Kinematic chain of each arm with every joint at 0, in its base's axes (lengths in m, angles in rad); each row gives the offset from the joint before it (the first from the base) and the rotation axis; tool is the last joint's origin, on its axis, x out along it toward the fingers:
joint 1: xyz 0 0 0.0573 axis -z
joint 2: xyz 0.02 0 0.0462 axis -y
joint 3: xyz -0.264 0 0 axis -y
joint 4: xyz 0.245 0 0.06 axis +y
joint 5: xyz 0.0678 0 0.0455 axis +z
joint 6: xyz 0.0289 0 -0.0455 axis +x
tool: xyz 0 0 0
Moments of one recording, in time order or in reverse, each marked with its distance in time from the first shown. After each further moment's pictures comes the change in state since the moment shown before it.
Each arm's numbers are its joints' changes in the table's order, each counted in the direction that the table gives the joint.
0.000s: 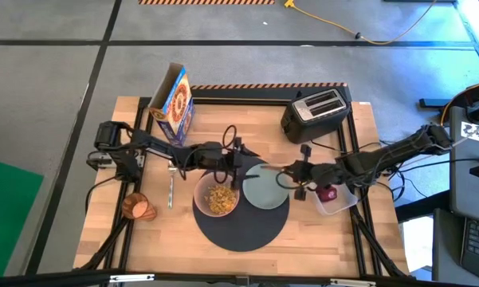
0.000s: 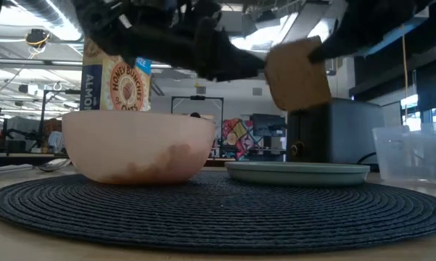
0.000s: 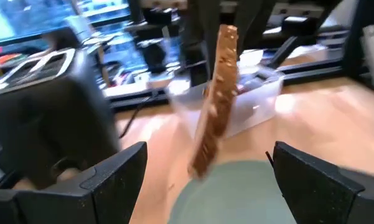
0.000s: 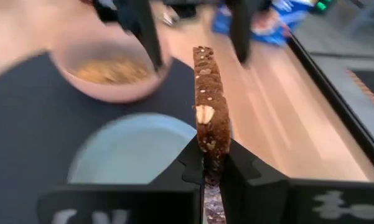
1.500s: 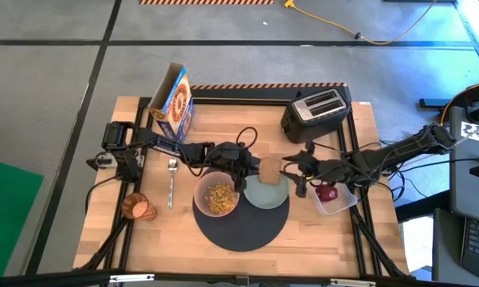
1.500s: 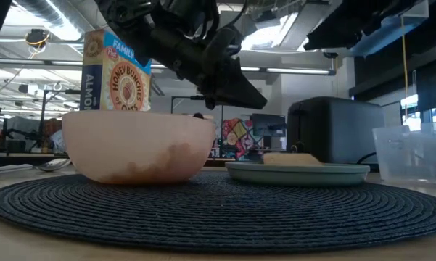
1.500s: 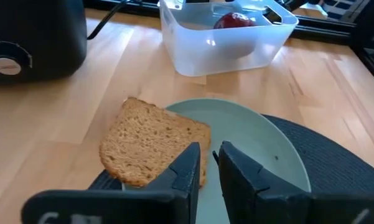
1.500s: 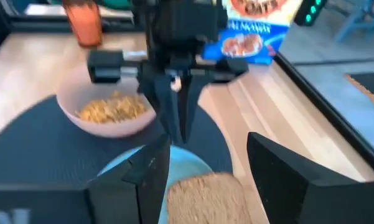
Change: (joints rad) left arm -0.024 -0.068 0.163 0.411 -0.055 -0.297; right arm 0.000 0.057 0.000 -0.036 -0.050 0.070
